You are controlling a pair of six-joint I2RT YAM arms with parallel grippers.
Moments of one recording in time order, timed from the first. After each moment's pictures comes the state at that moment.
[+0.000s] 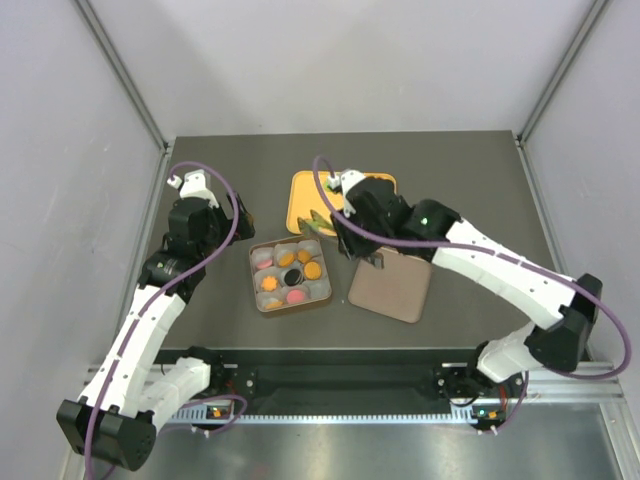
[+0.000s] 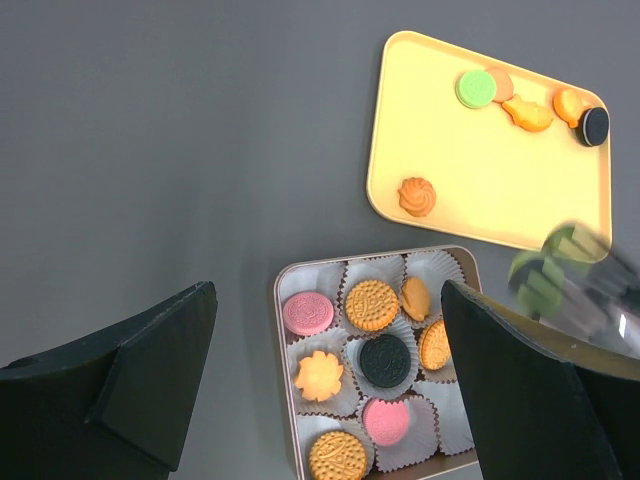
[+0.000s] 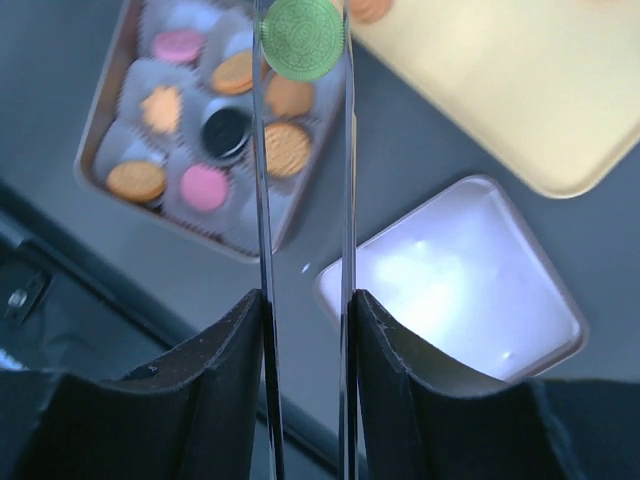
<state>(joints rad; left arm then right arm) -0.24 0.91 0.92 -0.47 -0.15 -0.40 0.89 1.48 1.51 -0.83 0.13 0.26</state>
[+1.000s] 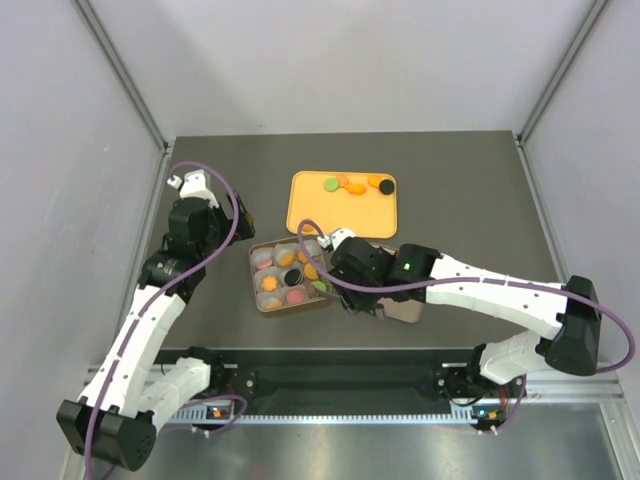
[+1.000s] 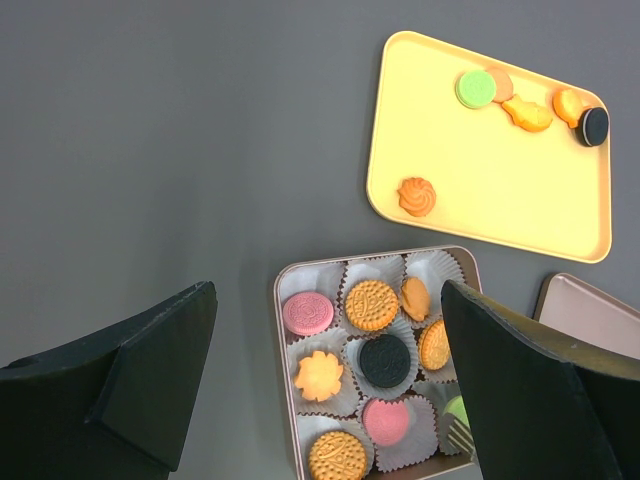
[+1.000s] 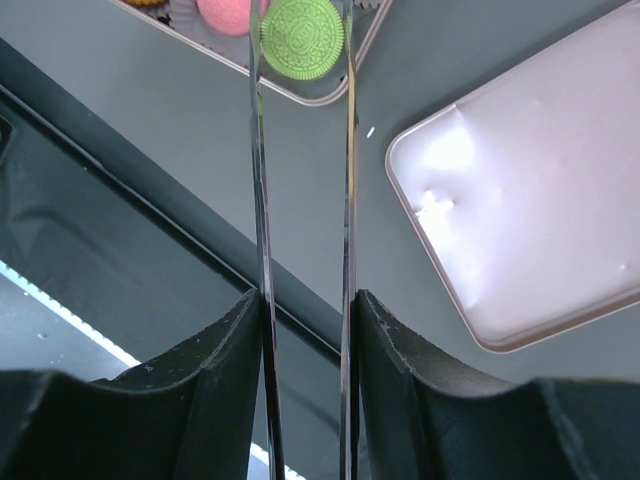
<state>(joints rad) -0.24 0.91 0.92 -0.47 -0.15 -0.40 1.15 1.38 1.22 -0.85 0.17 0.42</state>
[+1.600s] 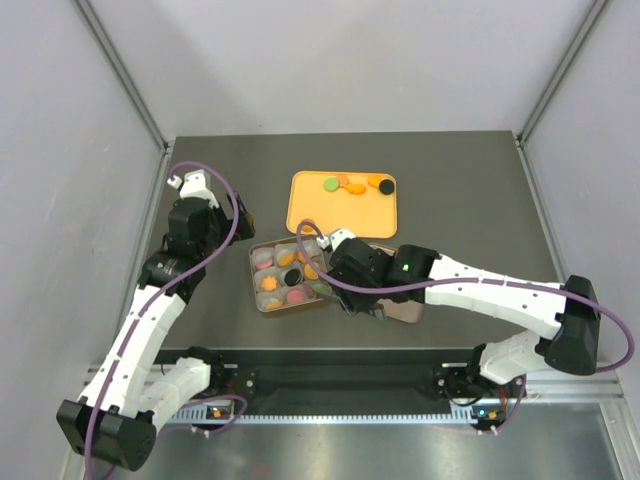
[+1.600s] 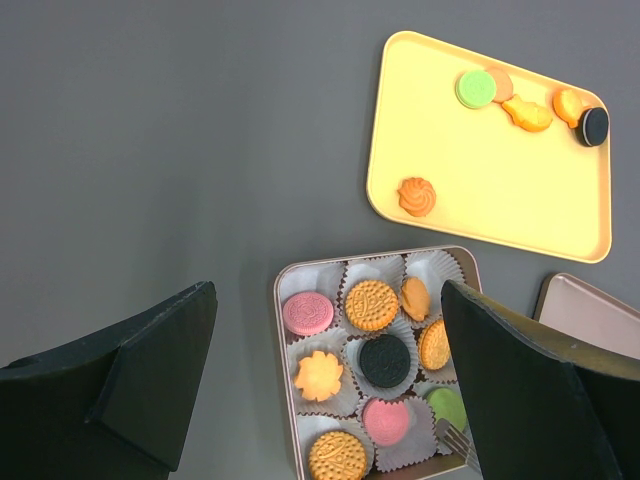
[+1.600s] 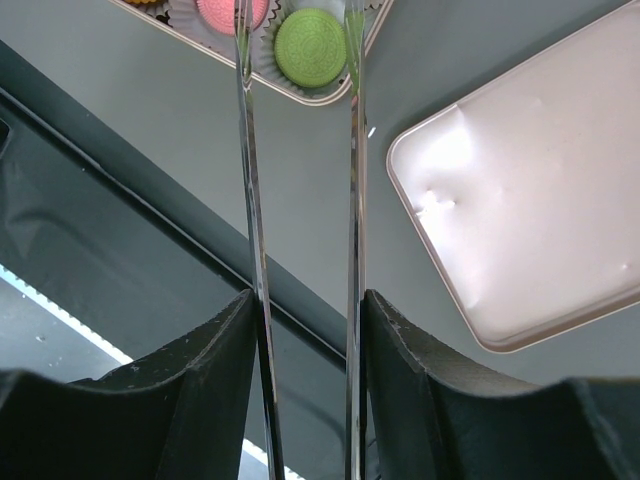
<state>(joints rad) -0.24 0.91 0.92 -0.47 -0.15 -0.40 1.16 1.39 1.22 -0.85 0.18 0.43</state>
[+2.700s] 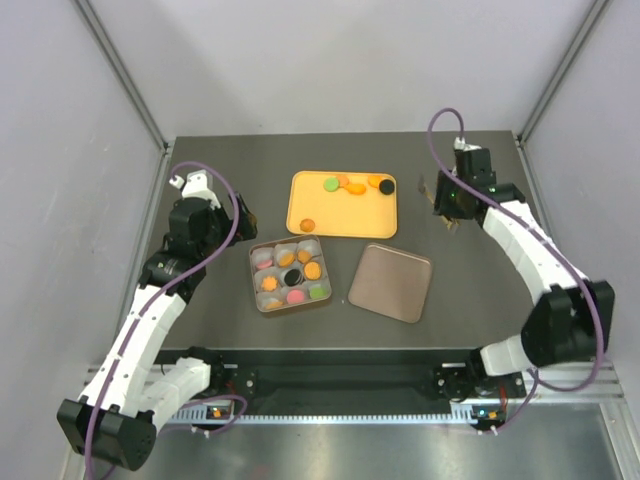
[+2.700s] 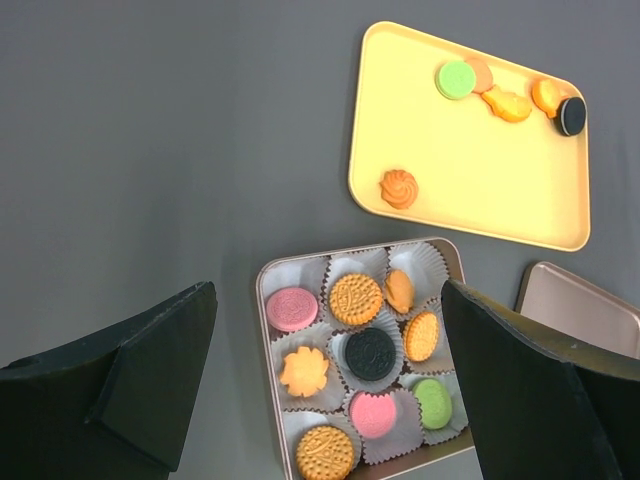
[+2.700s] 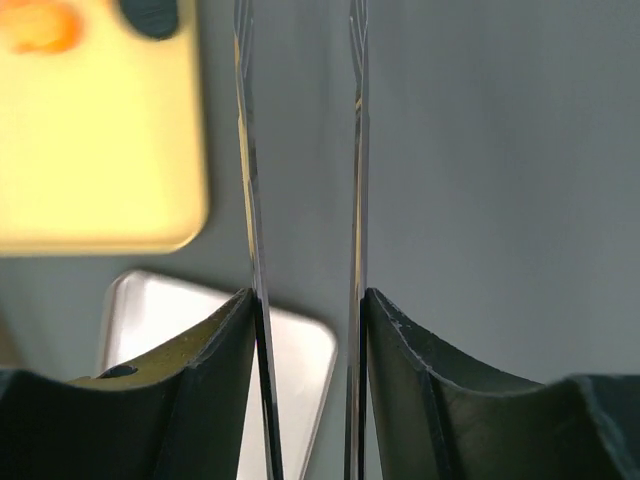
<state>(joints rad) -0.24 0.91 0.92 -0.46 -0.11 -0.41 0.23 1.39 1.23 -0.65 0.11 0.28</state>
